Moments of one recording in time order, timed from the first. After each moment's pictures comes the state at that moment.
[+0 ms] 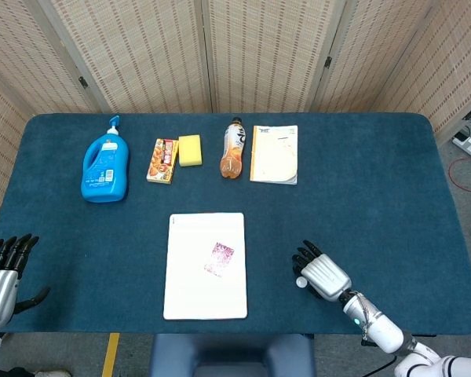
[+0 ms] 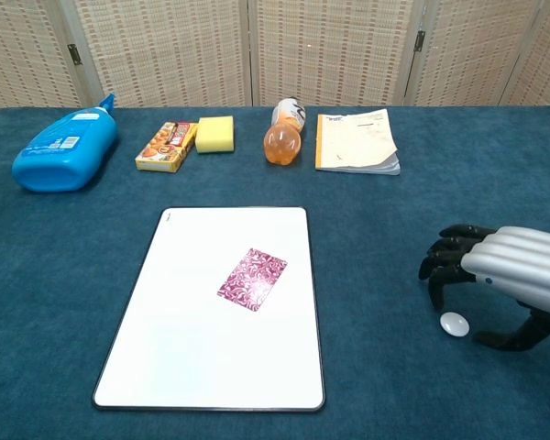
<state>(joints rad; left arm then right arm) -0.07 -1.12 -0.04 -1.64 1.53 1.52 0.11 0.52 -1.44 -0.12 -1.44 -1.56 1.02 -0.30</state>
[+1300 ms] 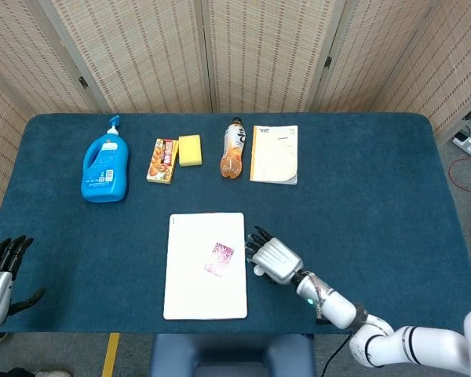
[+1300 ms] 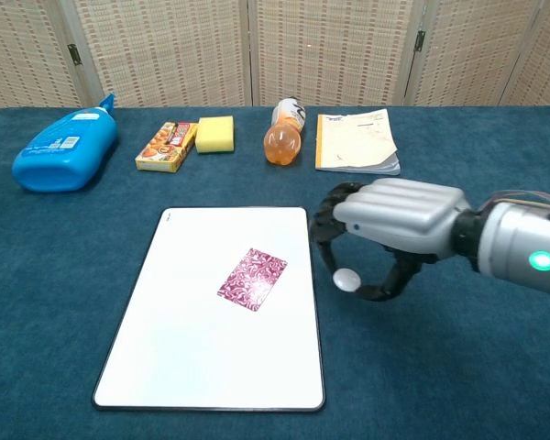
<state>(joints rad) -0.06 -1.11 -0.03 -1.60 1.53 1.53 0.06 0.72 -1.54 0.09 -1.58 -1.37 0.80 -0.47</state>
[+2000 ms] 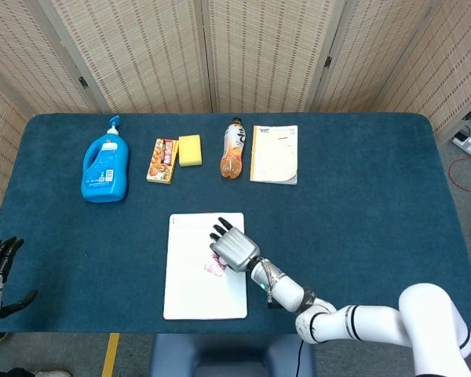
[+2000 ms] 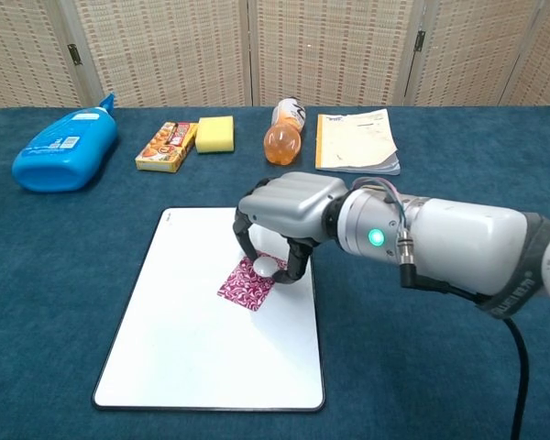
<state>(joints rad) -0.04 -1.10 -0.03 -1.59 1.52 1.55 0.03 0.96 -1.75 0.19 -1.42 -1.01 0.72 -0.73</state>
